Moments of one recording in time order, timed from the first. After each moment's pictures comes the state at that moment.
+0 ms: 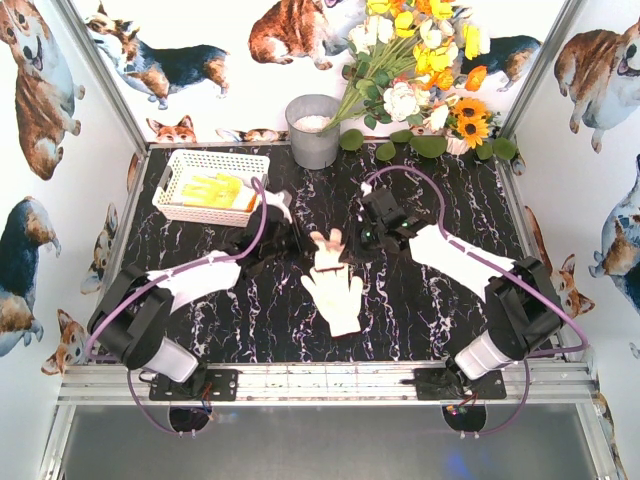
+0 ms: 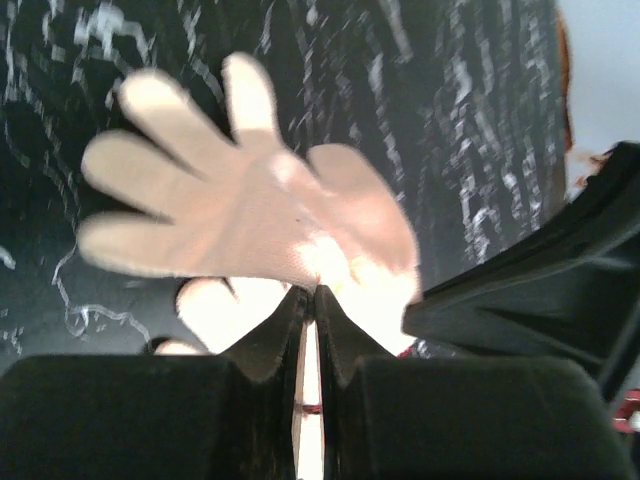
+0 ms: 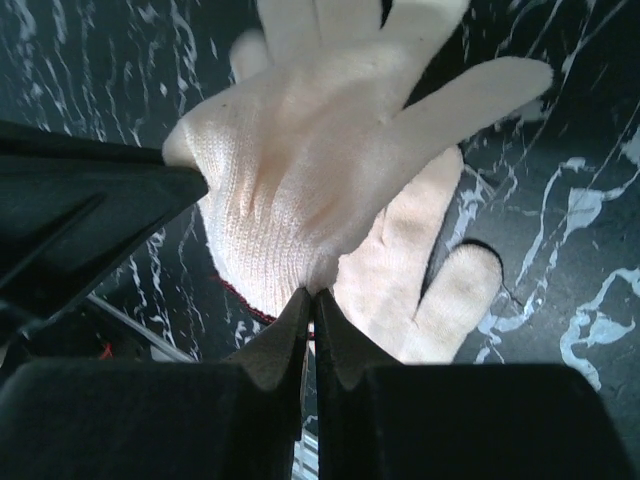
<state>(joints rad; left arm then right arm) -0.60 1.49 0.81 0.16 0.15 -0.78 0.57 1.53 1.06 -0.41 -0.25 0.65</state>
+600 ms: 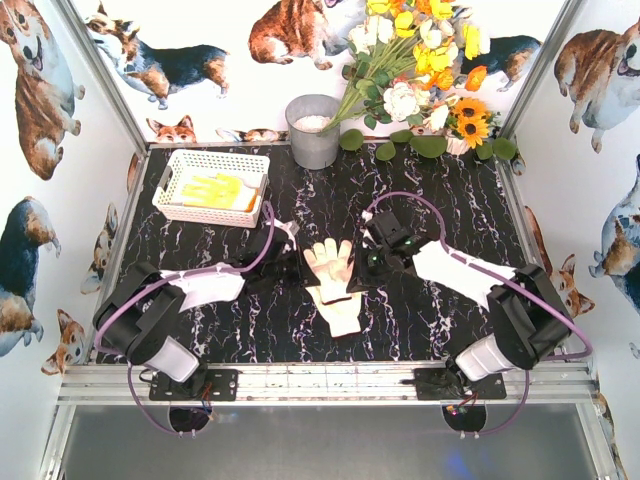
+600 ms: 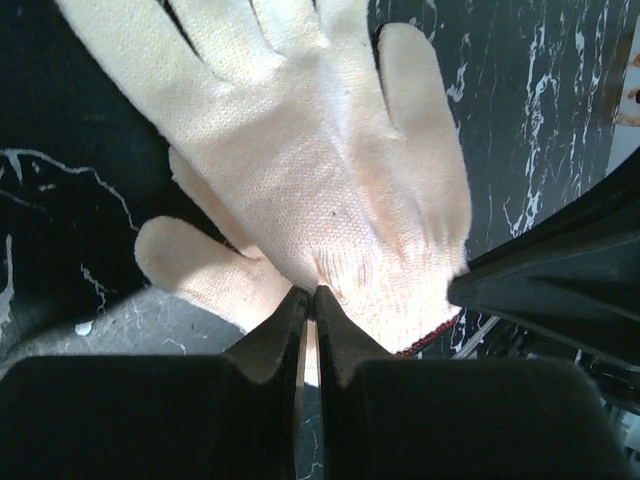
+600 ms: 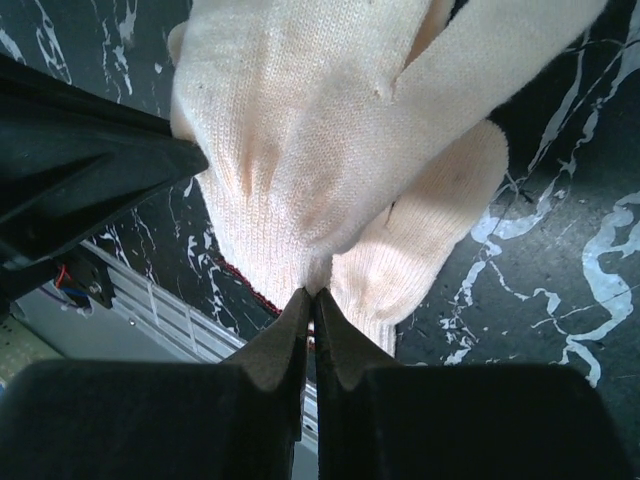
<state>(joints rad) -0.64 1.54 0.66 0.17 0.31 -0.83 0.58 1.48 0.88 -0.45 -0.36 0.62</state>
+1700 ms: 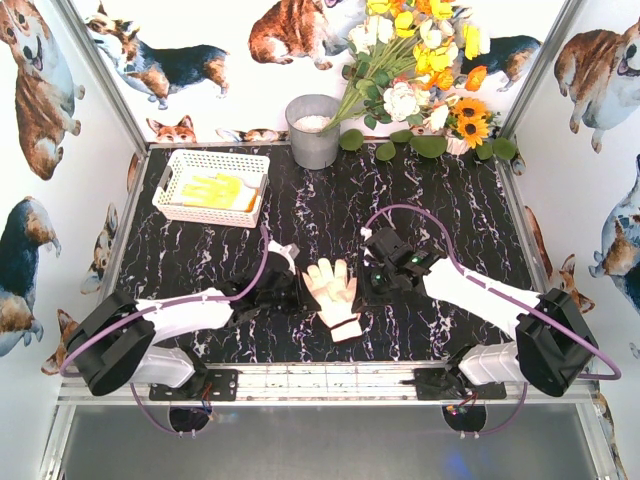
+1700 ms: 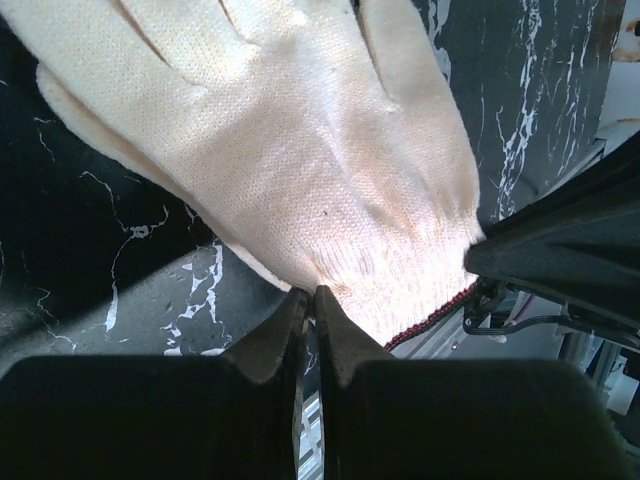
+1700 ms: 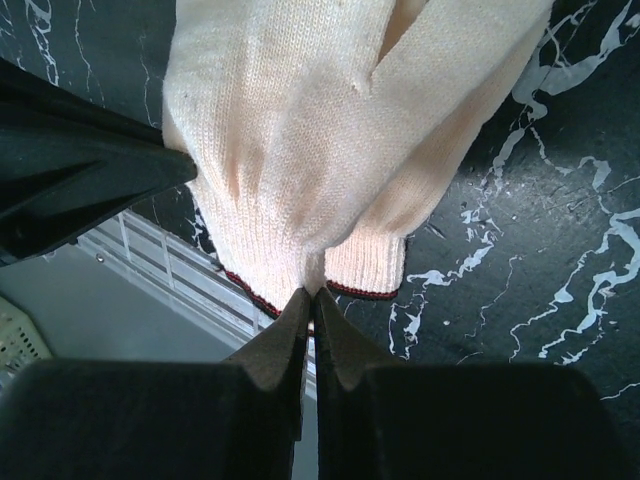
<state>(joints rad) -0.80 1.31 0.50 0.12 0.22 -0.96 0.69 1.30 0.80 -0.58 -0.32 0.63</state>
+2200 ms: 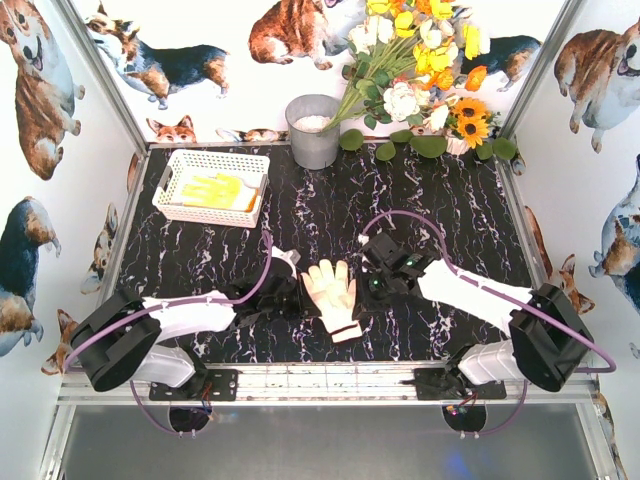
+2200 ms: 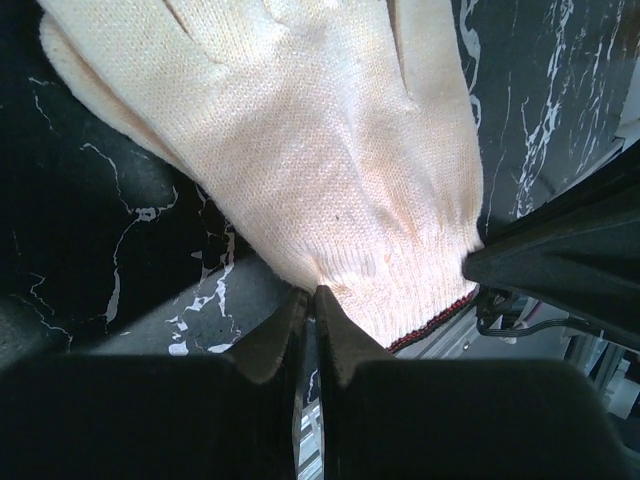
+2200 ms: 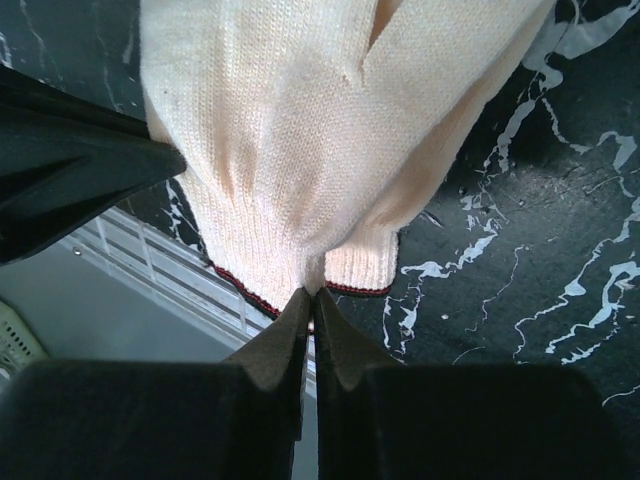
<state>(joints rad) -0.84 1.35 0.47 0.15 0.20 -1.00 0.71 1.33 0.78 -0.59 -0.32 0.65</state>
